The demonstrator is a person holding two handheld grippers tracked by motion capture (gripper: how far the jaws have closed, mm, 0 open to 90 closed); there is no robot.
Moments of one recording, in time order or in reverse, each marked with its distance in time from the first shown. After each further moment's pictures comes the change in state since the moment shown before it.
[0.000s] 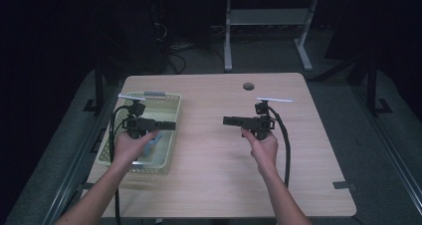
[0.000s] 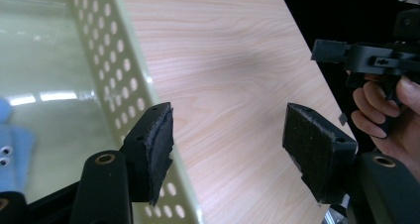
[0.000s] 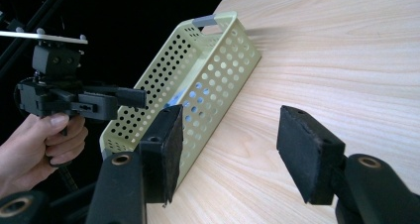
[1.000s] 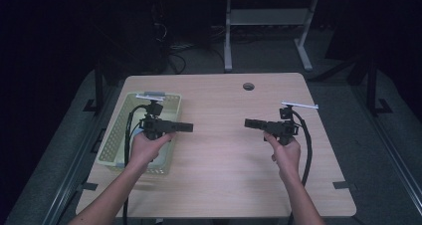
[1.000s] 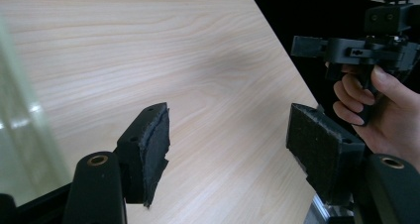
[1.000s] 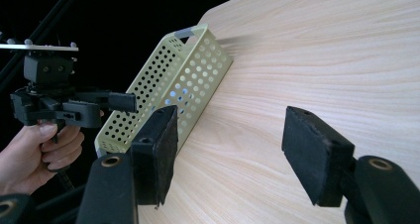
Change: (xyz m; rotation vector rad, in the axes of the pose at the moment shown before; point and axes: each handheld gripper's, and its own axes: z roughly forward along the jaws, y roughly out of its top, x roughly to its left) left arm -0.035 -0.001 0.033 0.011 -0.079 0.067; right arm -0.027 -0.010 -0.054 -0.056 -0.026 0.035
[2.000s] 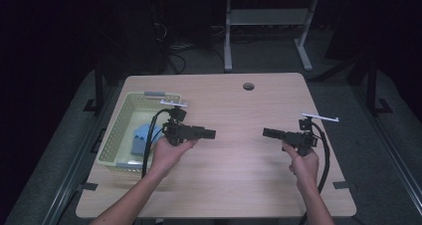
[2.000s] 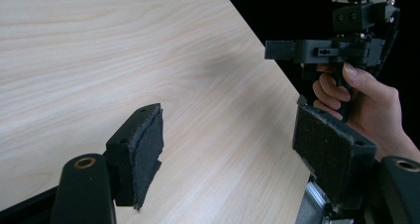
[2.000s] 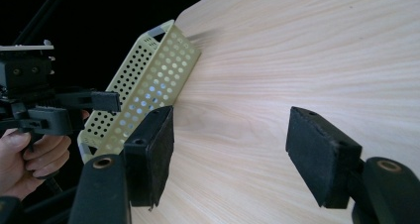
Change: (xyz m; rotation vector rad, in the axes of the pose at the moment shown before) left arm -0.032 -0.009 0.049 0.023 -0.073 0.083; right arm -0.035 -0.023 -0.041 -0.024 -0.051 0.055
